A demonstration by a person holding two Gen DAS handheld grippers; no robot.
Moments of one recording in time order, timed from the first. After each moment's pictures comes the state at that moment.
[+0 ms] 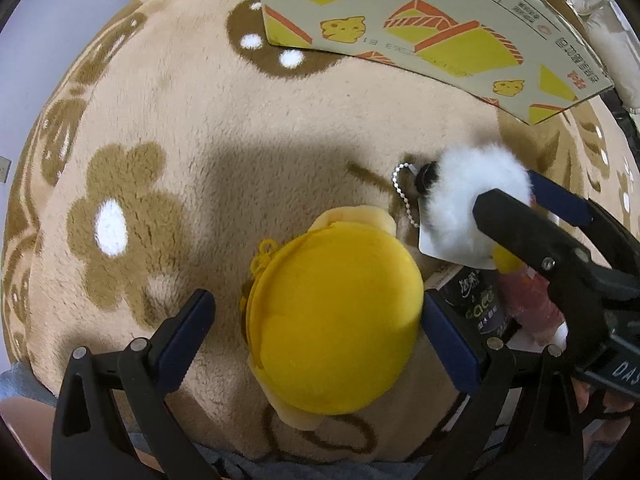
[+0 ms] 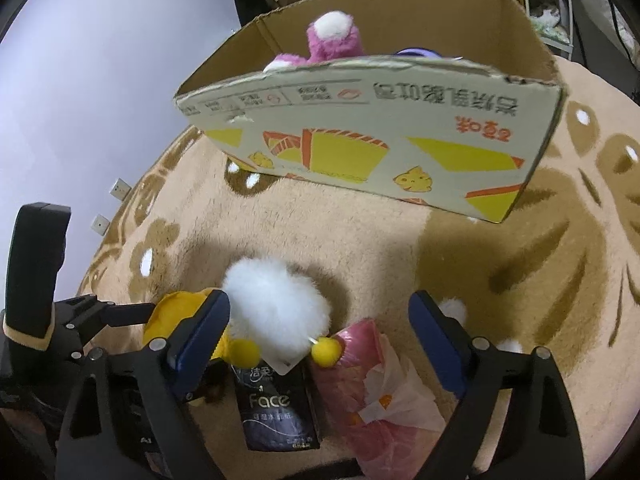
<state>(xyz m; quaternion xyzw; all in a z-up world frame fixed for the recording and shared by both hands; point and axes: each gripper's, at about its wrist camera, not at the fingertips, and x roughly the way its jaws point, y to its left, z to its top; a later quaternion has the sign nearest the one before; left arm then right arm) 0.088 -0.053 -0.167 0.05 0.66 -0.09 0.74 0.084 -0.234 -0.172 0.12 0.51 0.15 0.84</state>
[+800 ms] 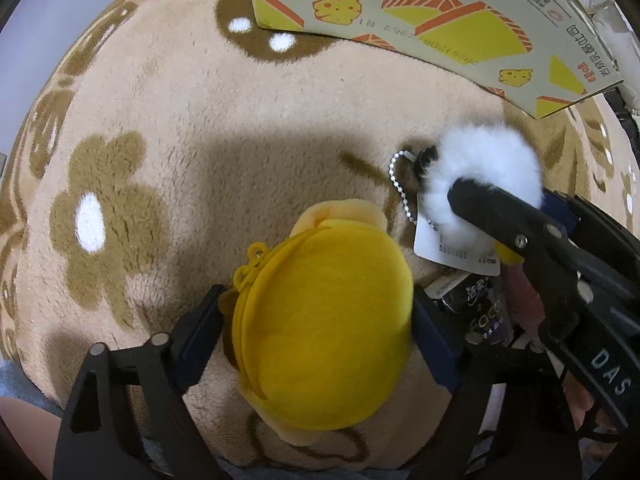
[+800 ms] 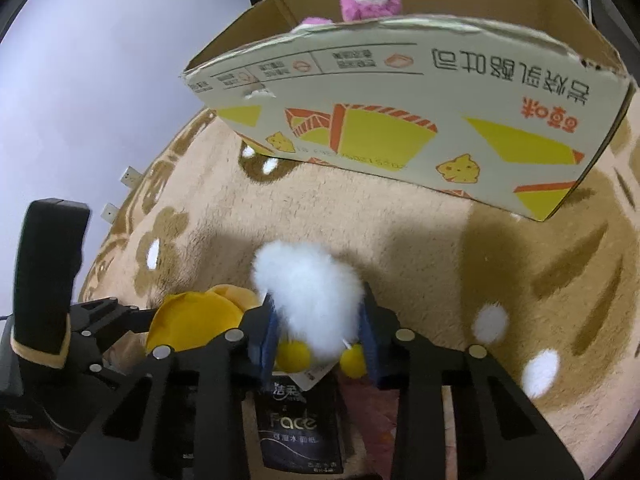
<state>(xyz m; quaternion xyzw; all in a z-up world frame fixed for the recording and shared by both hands) 0.087 -0.054 -0.189 0.04 0.67 -0.09 0.74 0.098 -0.212 -0.188 0.12 0.52 0.18 0.83</state>
